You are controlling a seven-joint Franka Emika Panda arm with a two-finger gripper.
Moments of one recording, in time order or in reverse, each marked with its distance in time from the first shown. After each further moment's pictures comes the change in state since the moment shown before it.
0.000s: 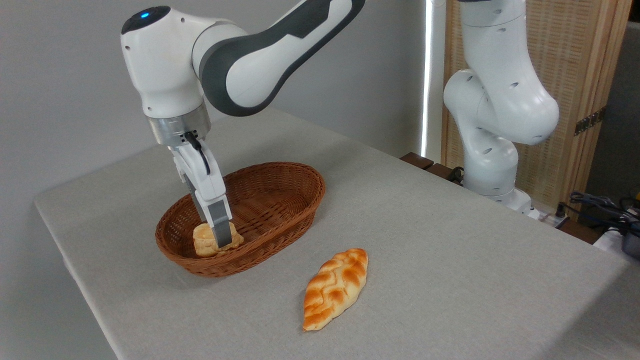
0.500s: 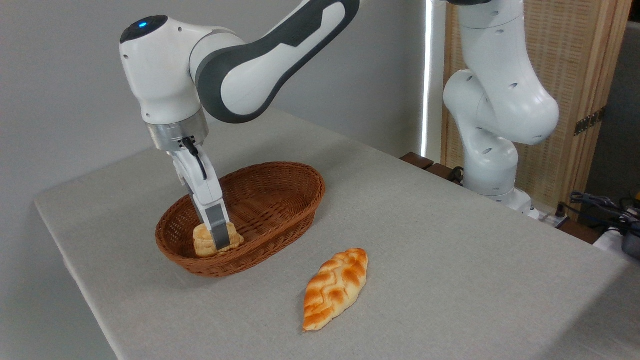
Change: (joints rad) arm 0.000 0.017 -0.014 0.000 0.007 0.014 0.000
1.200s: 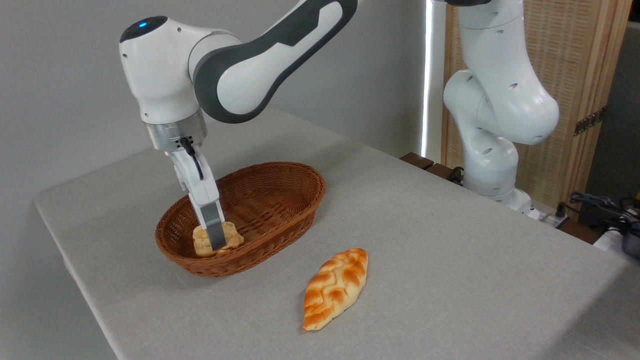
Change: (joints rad) arm 0.000 0.005 -0.009 0.000 0.035 0.016 0.000
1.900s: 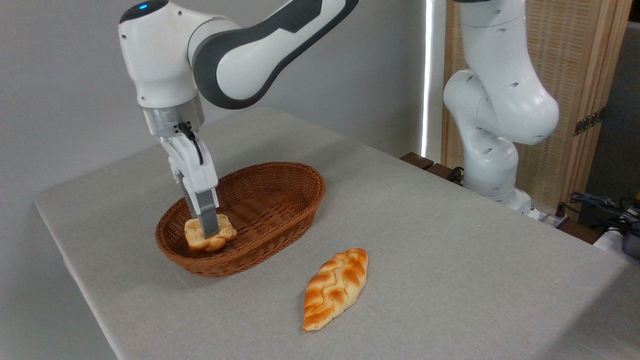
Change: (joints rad) arm 0.001 -0.031 -0.002 0.013 0.000 0.000 -0.062
